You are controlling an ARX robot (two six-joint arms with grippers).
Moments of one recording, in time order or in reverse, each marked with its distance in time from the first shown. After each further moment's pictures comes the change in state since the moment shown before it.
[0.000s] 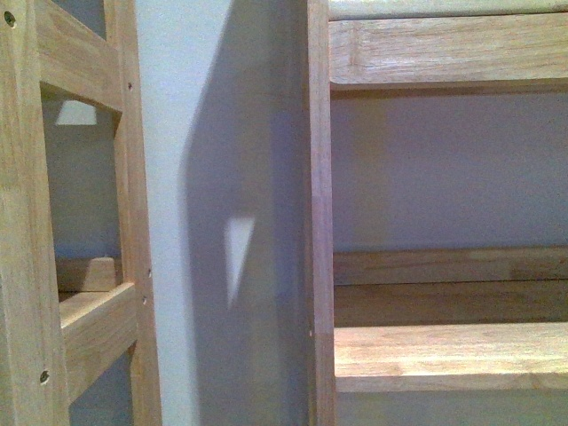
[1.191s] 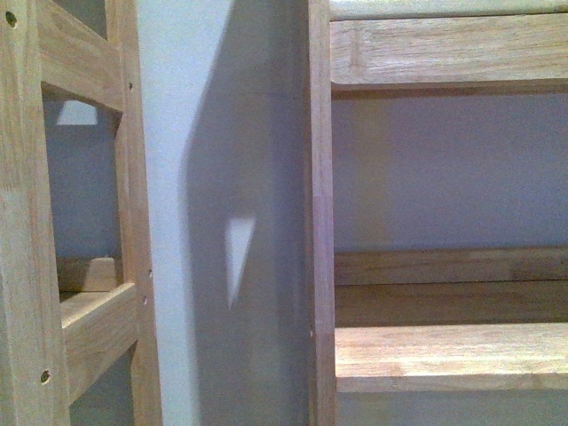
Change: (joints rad) left arm 0.000 0.000 0.000 0.000 0.000 0.000; right arm 0.060 -0.257 -0.378 -0.083 -0.068 -0.185
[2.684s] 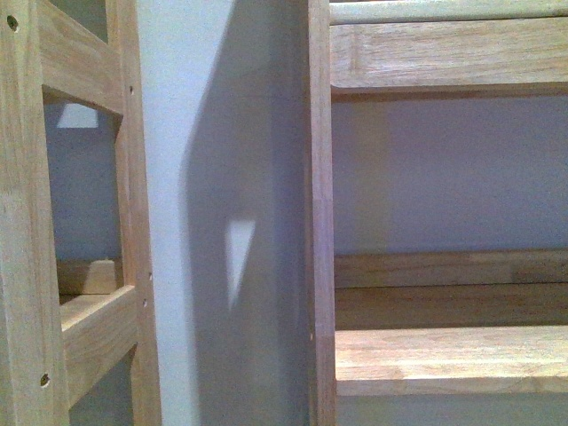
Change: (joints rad) left arm 0.000 0.000 0.000 0.000 0.000 0.000; right arm -0.002 -0.101 -0.111 0.021 -0.002 -0.002
